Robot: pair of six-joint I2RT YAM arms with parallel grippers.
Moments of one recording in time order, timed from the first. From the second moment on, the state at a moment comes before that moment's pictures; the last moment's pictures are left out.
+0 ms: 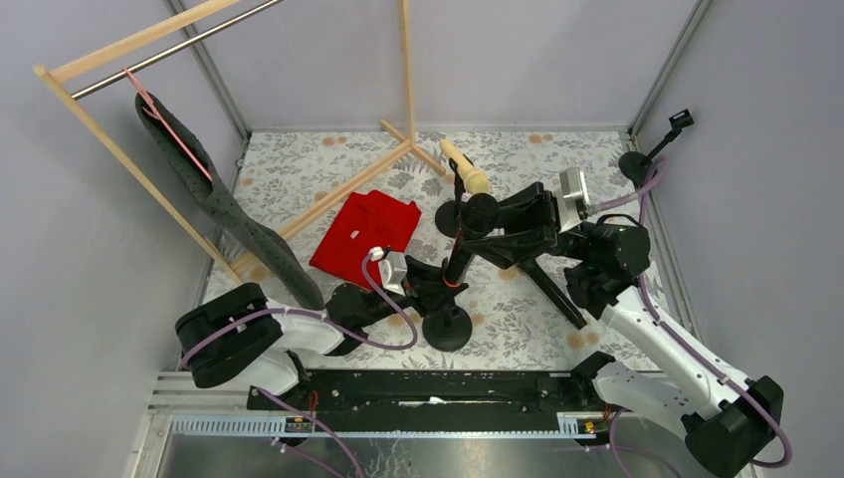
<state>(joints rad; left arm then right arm) -1.00 1.42 0.30 1.49 0.26 -0.30 0.59 0.95 0.82 0.88 -0.87 0.55</state>
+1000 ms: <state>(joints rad) -0.99 1.42 0.30 1.49 0.22 -0.32 0.64 0.79 0.80 0.55 -0.85 0.11</state>
